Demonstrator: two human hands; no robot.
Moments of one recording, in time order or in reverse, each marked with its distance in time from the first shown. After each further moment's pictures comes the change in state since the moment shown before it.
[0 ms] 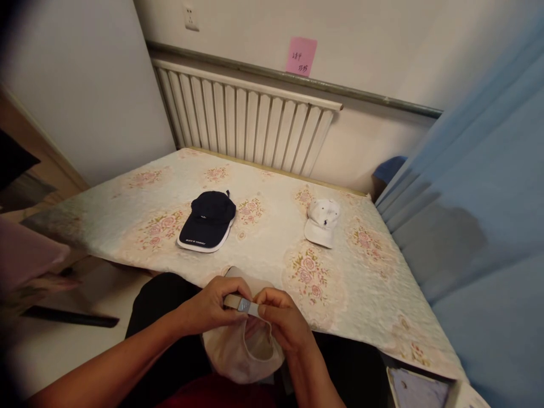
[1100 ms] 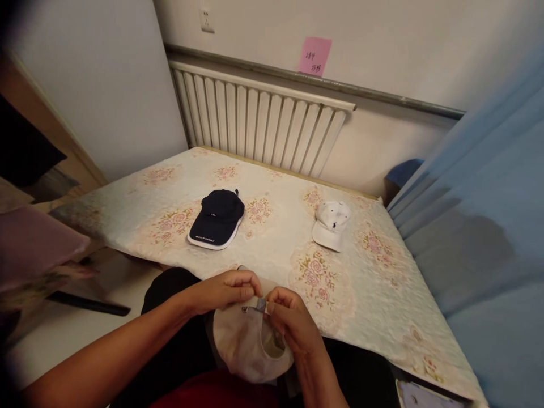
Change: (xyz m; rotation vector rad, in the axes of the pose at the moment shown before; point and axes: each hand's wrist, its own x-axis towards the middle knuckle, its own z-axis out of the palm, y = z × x) left_hand 0.007 -0.002 -0.013 -0.406 -0.163 -0.265; right_hand 0.002 0.002 -0.005 -0.102 0.043 -0.021
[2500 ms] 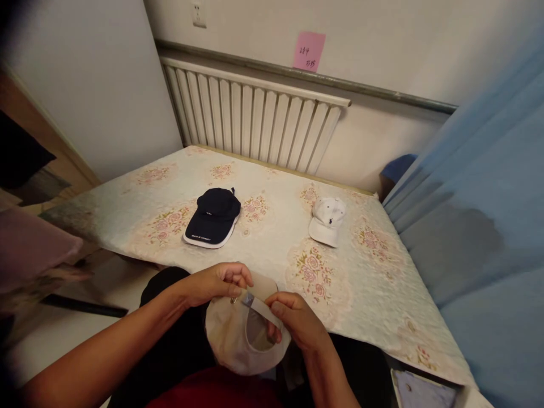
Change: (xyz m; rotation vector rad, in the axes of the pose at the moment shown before) left_hand 0.004 -0.019 -0.016 -0.194 -0.038 -0.035; right_hand -0.011 -0.001 -0.021 -0.171 -0.094 0.095
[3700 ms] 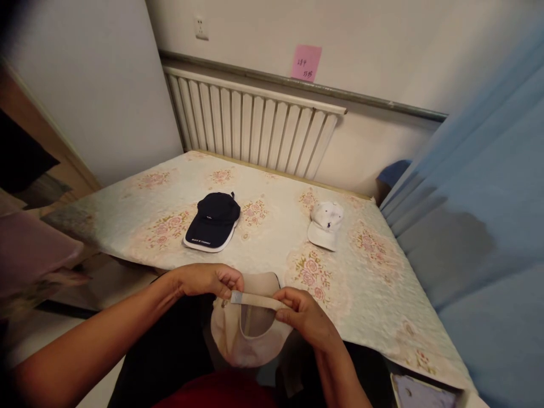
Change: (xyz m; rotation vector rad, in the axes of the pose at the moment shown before) left_hand -0.001 0.013 -0.026 0.184 -0.196 -0.150; right_hand -0.008 -0.023 -0.014 -0.187 0.011 -0.034
